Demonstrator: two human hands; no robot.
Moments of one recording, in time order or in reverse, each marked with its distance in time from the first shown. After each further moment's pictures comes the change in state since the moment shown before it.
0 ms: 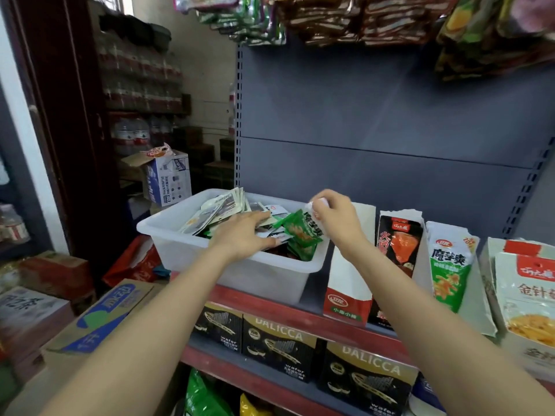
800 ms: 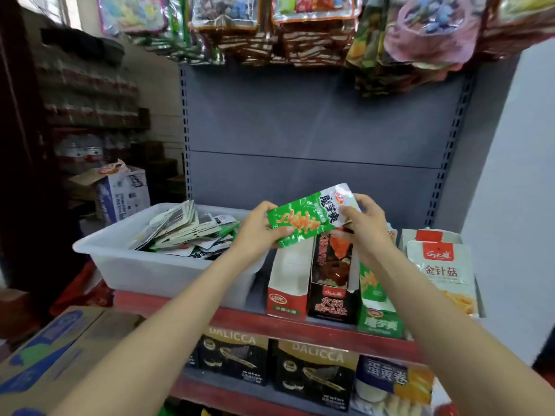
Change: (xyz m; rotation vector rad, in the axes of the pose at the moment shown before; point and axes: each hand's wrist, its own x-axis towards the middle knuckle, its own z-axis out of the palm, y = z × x) left_hand -0.009 0.136 0.021 -0.916 -0.022 0.113; right_hand -0.033 0.034 -0.127 0.498 0.251 0.207
